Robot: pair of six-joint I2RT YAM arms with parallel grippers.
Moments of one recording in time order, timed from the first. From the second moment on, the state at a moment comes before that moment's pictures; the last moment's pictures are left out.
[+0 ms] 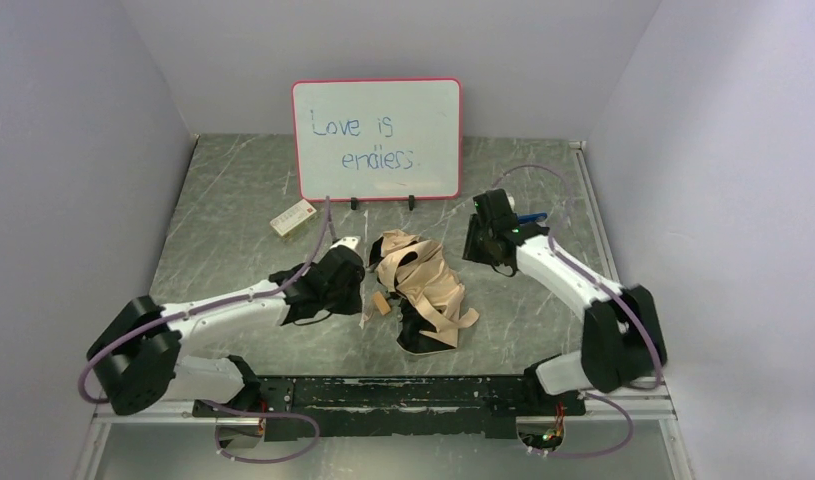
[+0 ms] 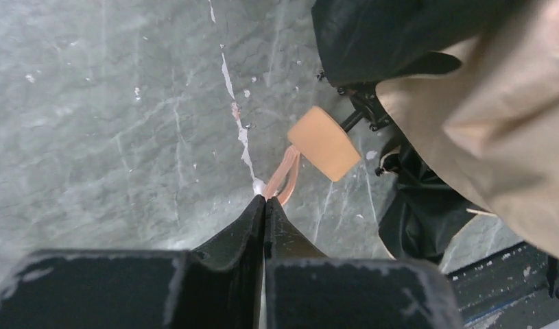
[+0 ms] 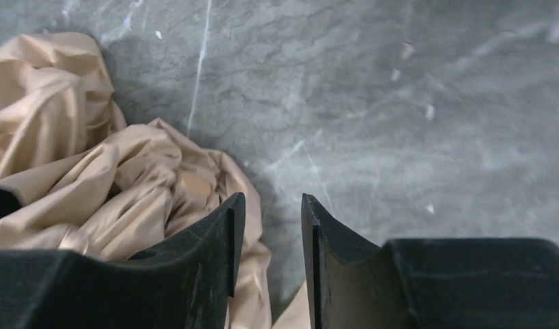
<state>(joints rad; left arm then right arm) -0.85 1.26 0.66 -0.30 -0.16 -0.68 0.40 1.35 0.90 -0.50 0.16 0.52</state>
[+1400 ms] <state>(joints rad) -0.73 1.70 0.95 -0.25 -0.24 -0.59 0.48 1.65 0.88 -0.15 -0.25 0.47</state>
